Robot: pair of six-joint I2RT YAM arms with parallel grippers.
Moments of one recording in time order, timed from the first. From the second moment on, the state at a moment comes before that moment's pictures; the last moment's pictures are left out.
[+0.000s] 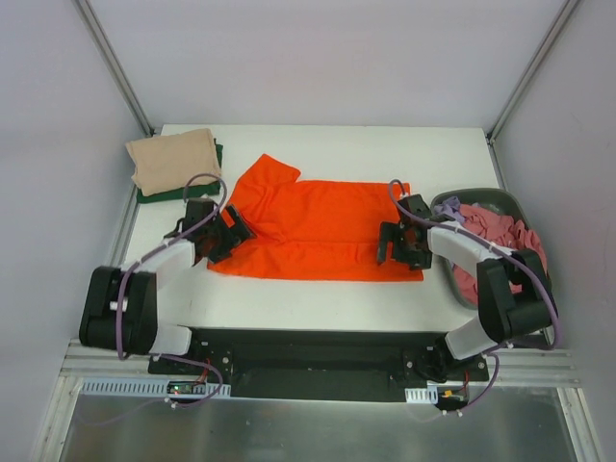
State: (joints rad) left arm -0.12 1.45 0.68 -0.13 0.19 -0.74; right arm 0.33 1.54 0.86 -0.57 0.03 0.44
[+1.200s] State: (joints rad) left arm -0.38 1.66 1.01 -0.32 0.15 -0.79; right arm 0.28 1.03 0.59 -0.54 0.04 0.42
